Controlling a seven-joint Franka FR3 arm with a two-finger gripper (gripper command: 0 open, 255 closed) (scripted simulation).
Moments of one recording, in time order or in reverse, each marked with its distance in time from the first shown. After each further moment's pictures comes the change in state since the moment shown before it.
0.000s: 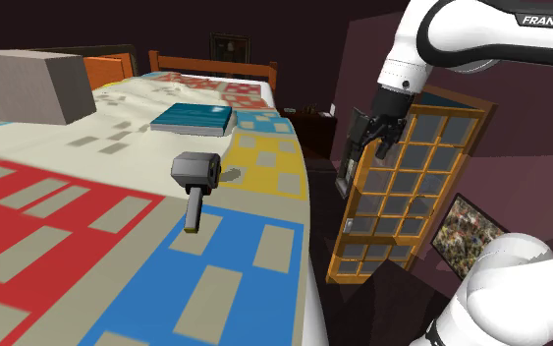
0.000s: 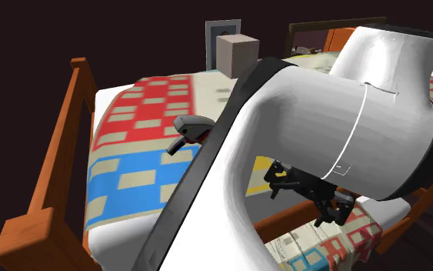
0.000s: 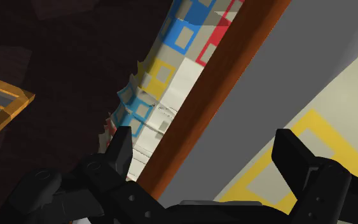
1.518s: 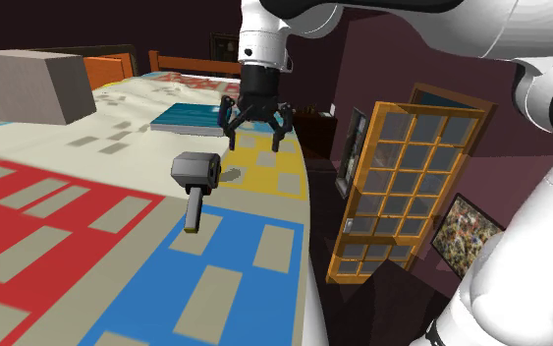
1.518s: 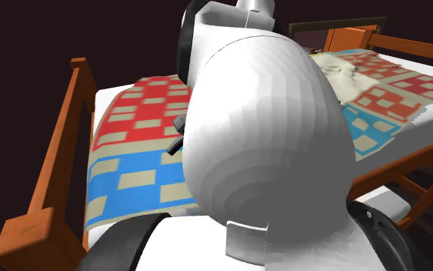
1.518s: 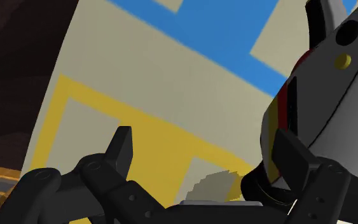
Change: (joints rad) arm 0.079 0.749 0.333 0.736 0.145 -0.141 0.652
